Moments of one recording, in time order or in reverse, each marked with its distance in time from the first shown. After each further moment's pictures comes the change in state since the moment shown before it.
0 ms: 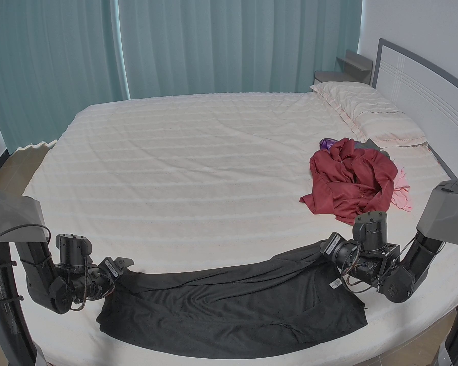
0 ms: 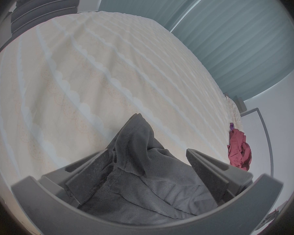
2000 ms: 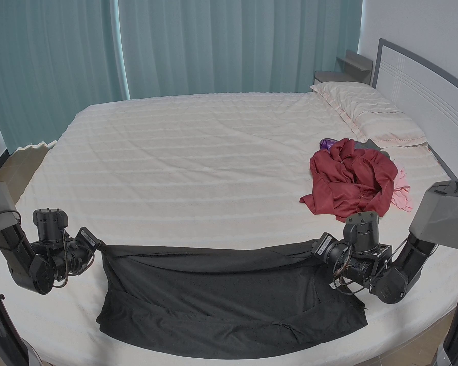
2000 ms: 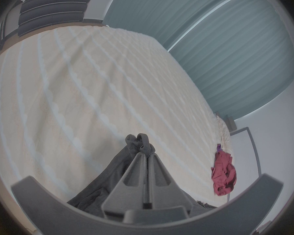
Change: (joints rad) left arm 0.106 -0.167 -0.094 0.117 0.034 -0.080; right arm 0.036 0.027 -0.041 0.006 -0.015 -0.007
